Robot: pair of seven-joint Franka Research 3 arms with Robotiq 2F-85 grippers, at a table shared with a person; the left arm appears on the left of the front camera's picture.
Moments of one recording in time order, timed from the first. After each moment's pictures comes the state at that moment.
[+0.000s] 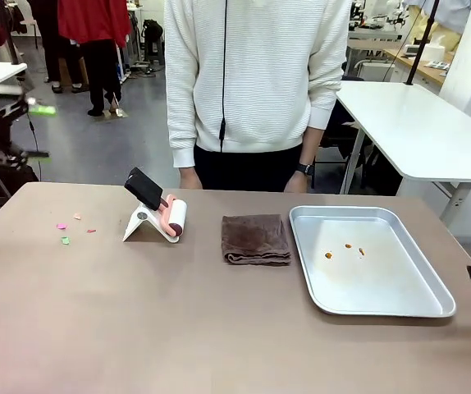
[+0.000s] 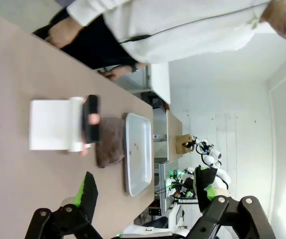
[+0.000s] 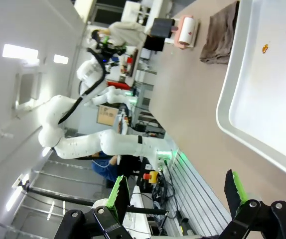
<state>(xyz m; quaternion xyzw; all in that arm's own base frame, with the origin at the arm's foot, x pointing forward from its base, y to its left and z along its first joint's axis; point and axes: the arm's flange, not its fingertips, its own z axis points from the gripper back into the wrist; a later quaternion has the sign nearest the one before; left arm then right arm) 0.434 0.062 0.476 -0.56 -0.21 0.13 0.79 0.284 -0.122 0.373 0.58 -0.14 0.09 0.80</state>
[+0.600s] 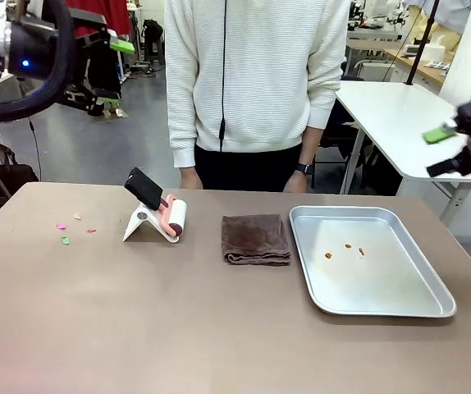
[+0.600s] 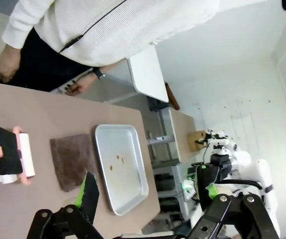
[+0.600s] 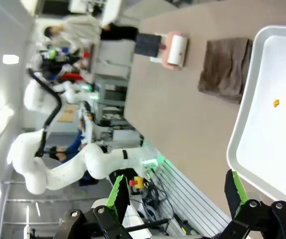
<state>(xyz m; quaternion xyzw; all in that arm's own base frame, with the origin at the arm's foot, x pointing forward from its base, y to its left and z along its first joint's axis) 0.441 -0.084 0.587 -0.51 -0.28 0.06 0.81 0.417 -0.014 0.536 0.46 -0.08 0.10 0.88</state>
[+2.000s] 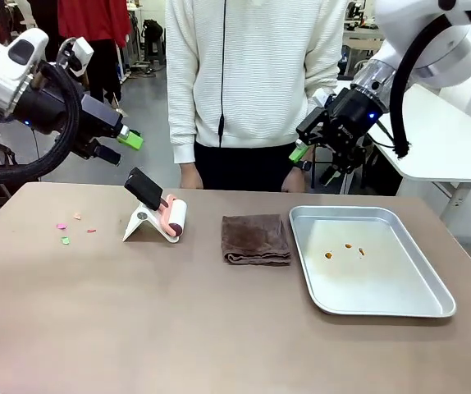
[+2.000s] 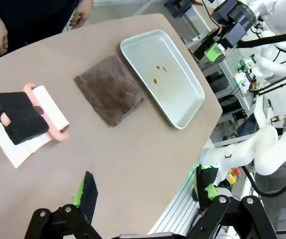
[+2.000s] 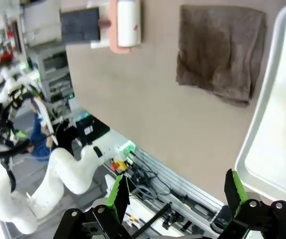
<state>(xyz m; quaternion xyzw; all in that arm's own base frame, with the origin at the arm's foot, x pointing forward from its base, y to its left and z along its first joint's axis) 0.418 -0.093 0.520 -0.39 -0.20 -0.22 0.87 0.531 0.179 0.493 0.31 0.10 0.08 0.94</state>
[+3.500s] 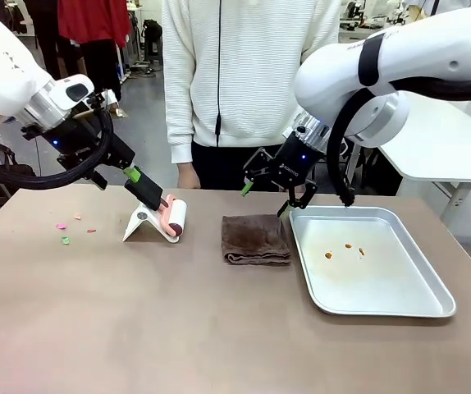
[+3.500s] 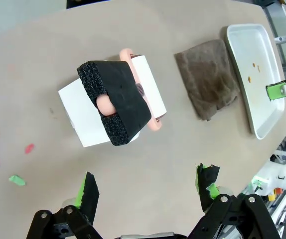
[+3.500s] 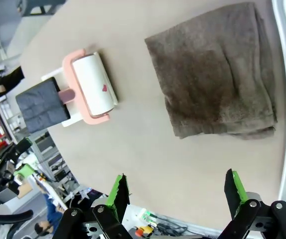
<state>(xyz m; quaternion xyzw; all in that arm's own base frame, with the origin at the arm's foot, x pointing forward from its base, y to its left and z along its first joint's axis) 0.489 -0.089 0.456 -0.24 -0.13 -0.13 0.95 0.510 0.276 0.417 0.24 0.05 -0.10 0.96</state>
